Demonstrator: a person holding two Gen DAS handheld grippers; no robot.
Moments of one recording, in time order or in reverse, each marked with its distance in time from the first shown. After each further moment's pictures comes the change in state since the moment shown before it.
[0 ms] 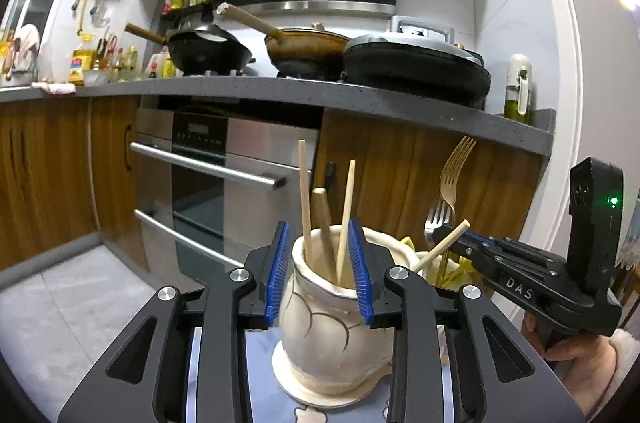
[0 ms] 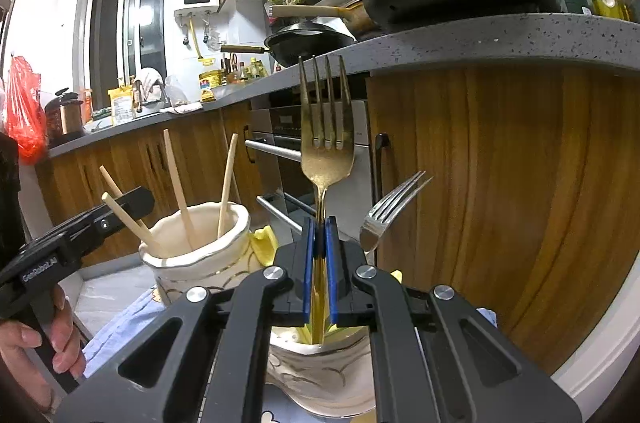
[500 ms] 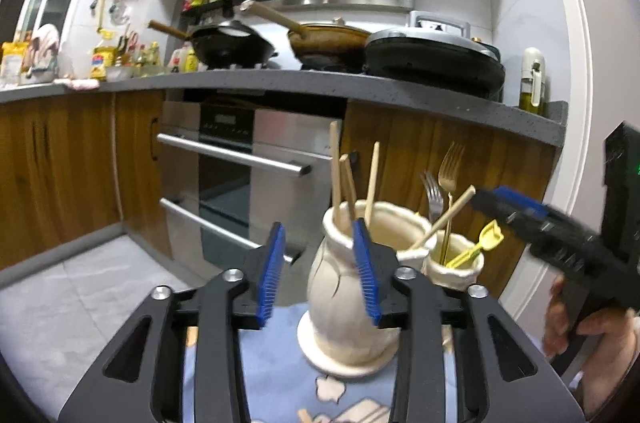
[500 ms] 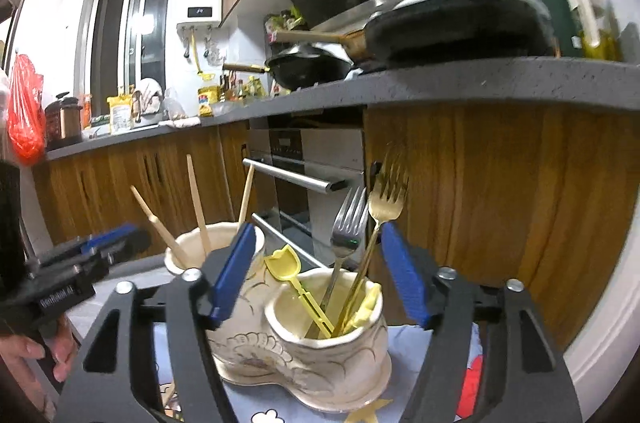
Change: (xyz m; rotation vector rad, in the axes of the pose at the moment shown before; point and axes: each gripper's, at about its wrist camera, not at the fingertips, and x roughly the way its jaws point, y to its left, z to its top) left arm -0.029 0.005 -0.013 -0.012 0.031 0.096; right arm -0.039 0.009 0.009 -0.027 -0.078 -0.037
